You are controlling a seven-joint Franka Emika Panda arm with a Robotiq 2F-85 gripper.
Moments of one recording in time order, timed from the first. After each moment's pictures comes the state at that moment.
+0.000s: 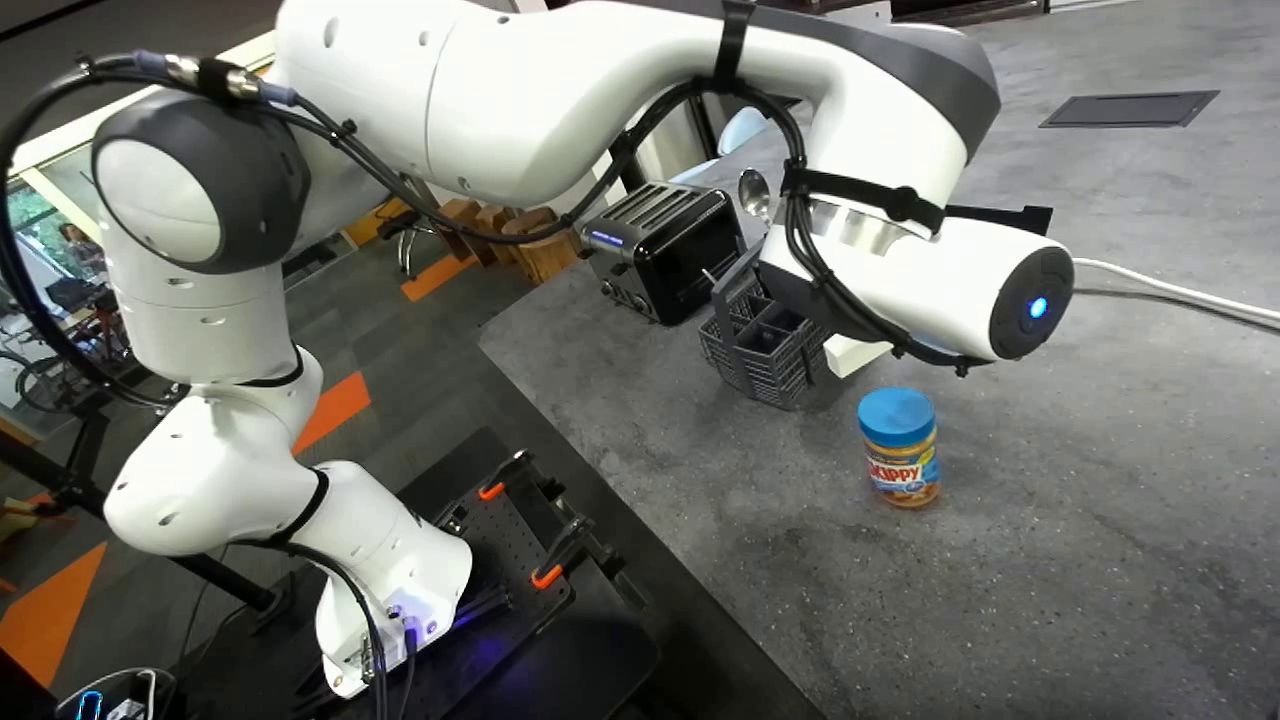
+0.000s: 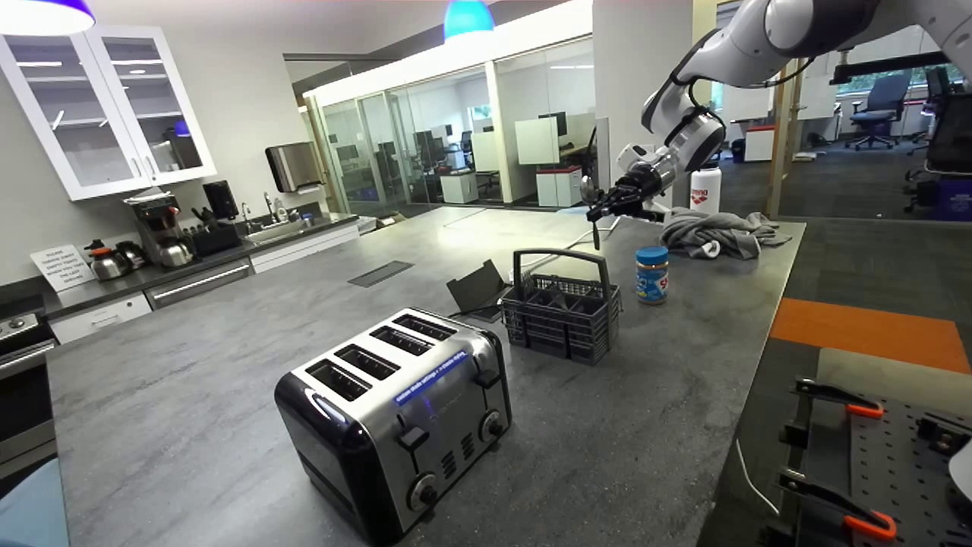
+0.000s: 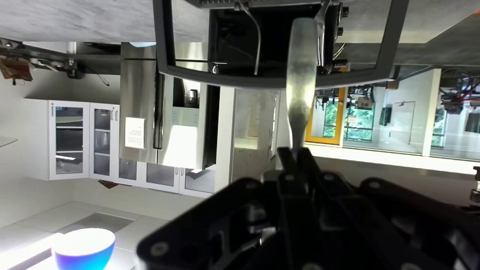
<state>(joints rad) -0.56 0.67 -0.25 -1.58 1.24 1.35 -2.46</state>
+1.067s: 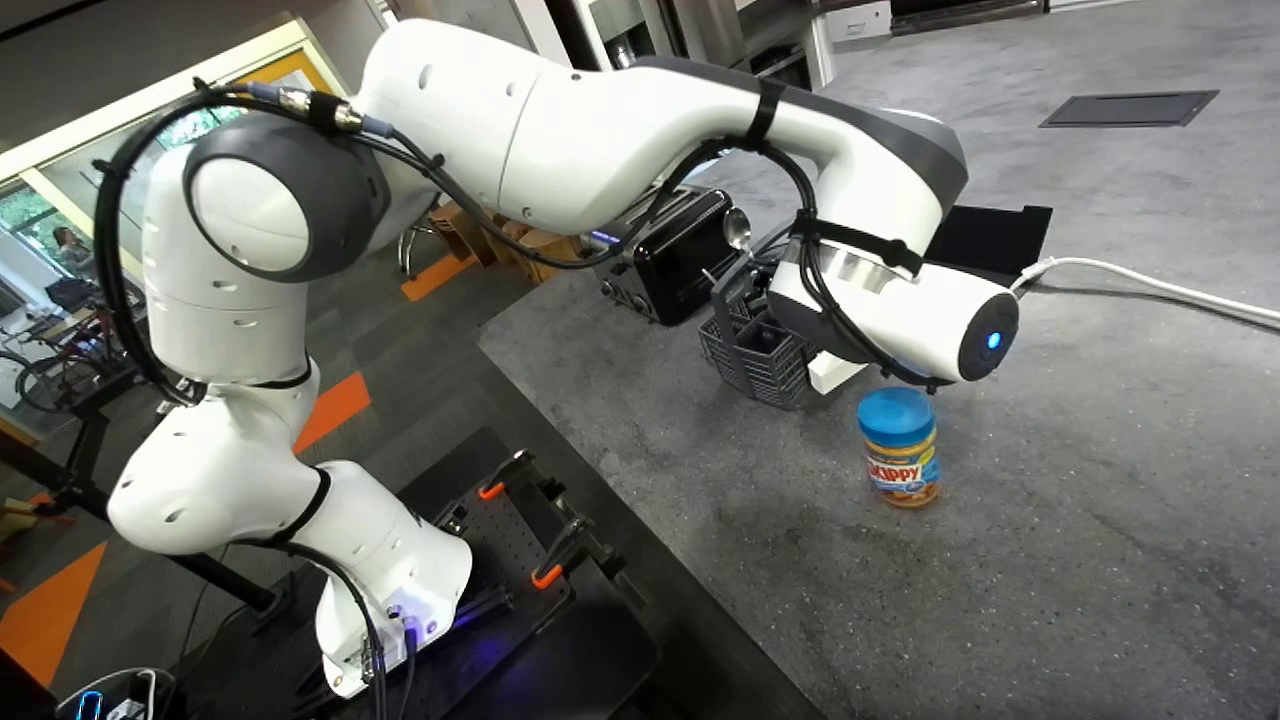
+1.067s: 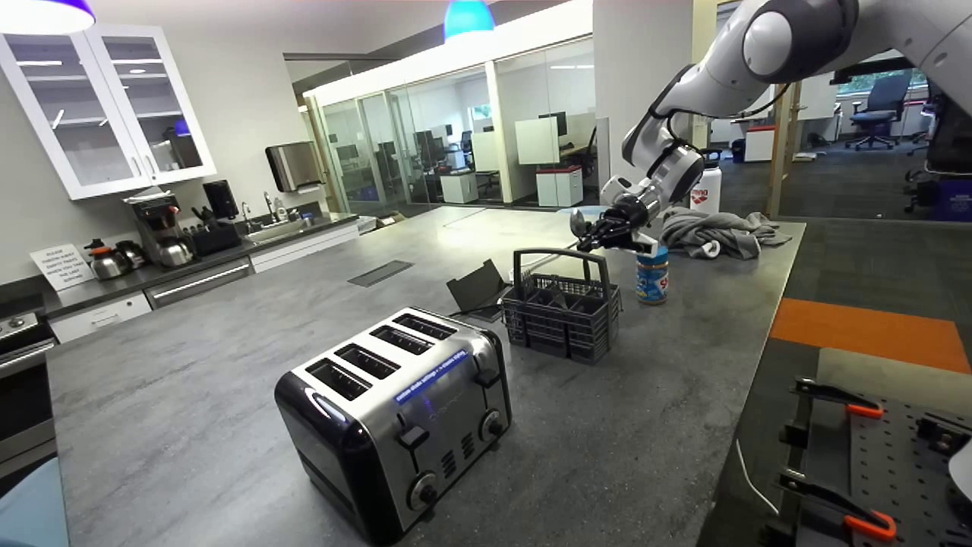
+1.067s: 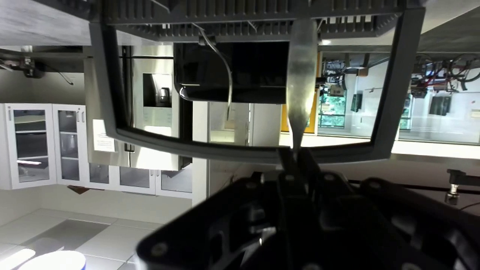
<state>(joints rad) -0.51 0.77 -0.22 -1.58 1.22 1.35 -2.51</state>
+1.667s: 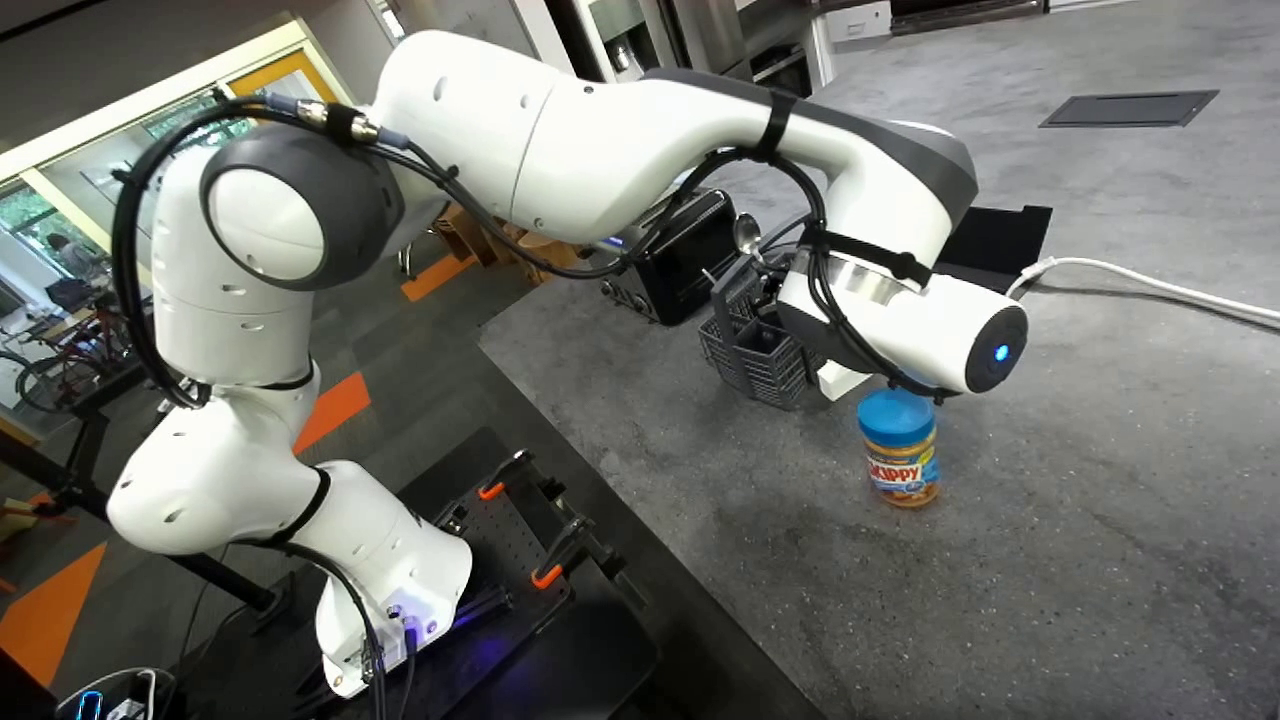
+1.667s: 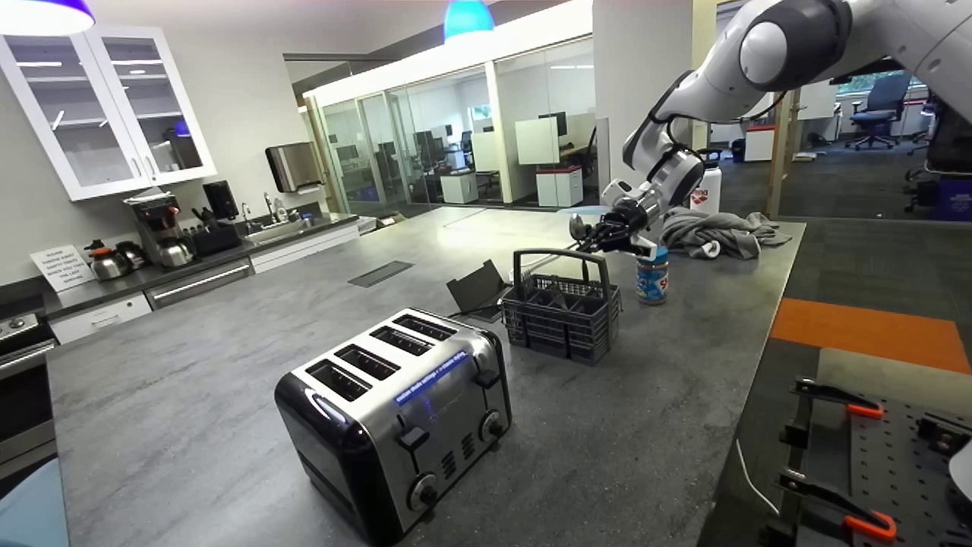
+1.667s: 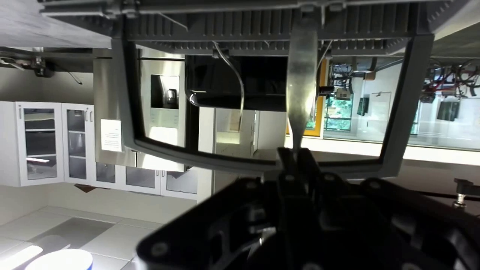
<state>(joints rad) -0.52 0.80 -0.22 -1.55 1.24 1.36 -2.53</state>
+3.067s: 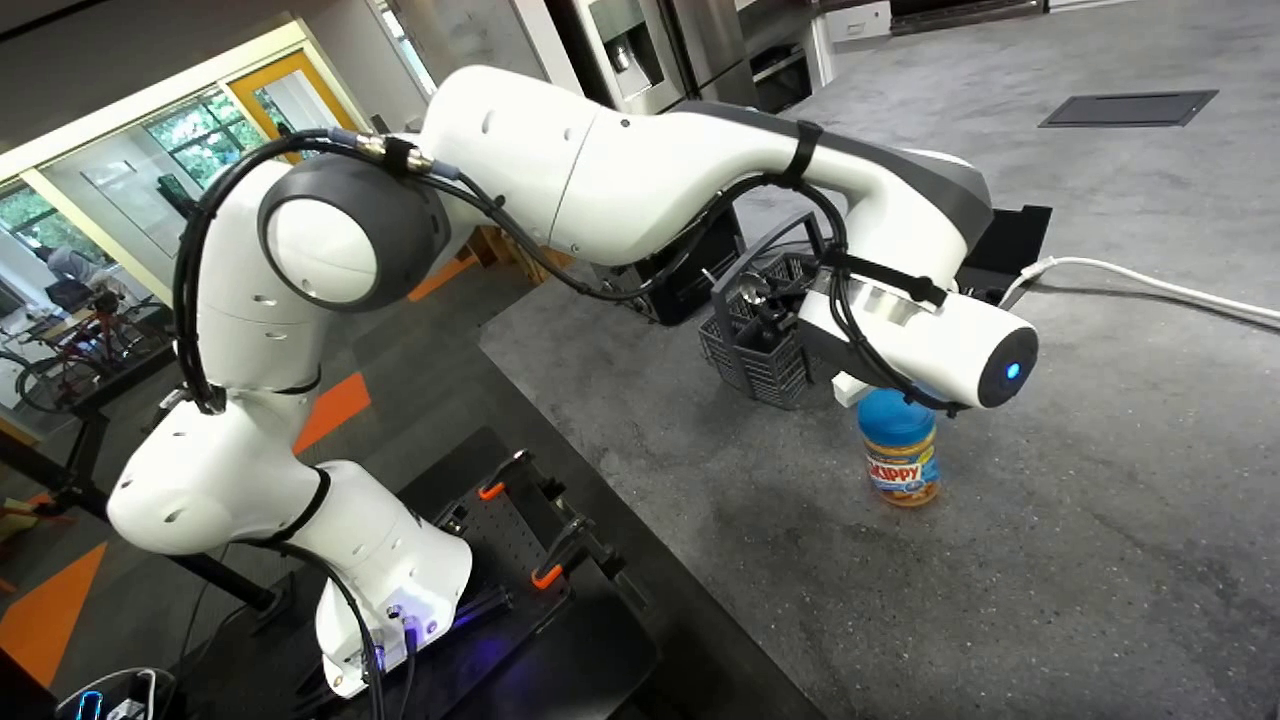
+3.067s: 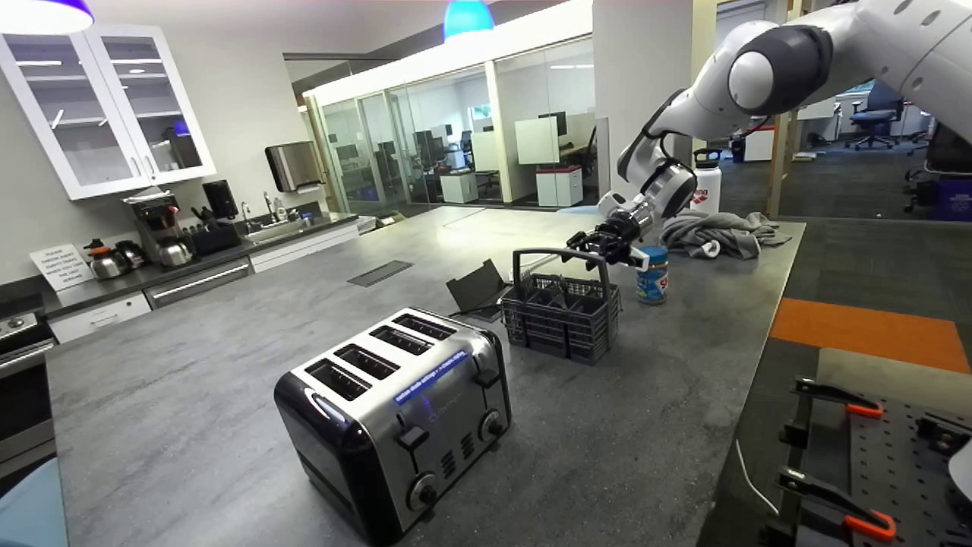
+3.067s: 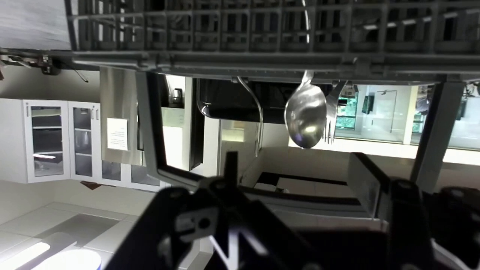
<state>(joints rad) -0.51 0.90 -0.21 -1.46 1.28 1.37 -2.53</state>
